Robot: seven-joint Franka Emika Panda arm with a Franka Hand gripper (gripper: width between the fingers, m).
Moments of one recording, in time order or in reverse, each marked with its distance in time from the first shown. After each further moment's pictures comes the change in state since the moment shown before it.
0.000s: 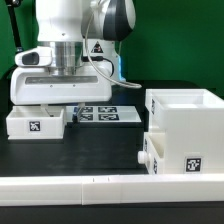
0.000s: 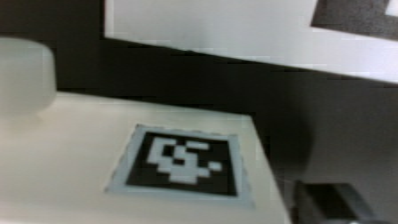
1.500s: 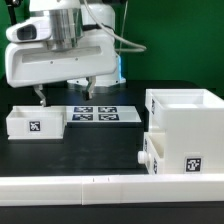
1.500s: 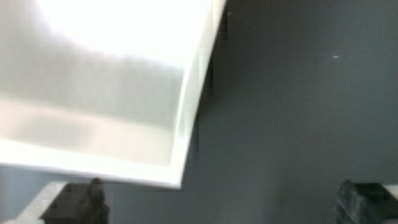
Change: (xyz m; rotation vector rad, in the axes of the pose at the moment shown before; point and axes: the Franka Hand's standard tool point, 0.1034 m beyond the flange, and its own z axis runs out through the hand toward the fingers) arm 0.044 -0.003 -0.046 0.081 -0.064 -0.003
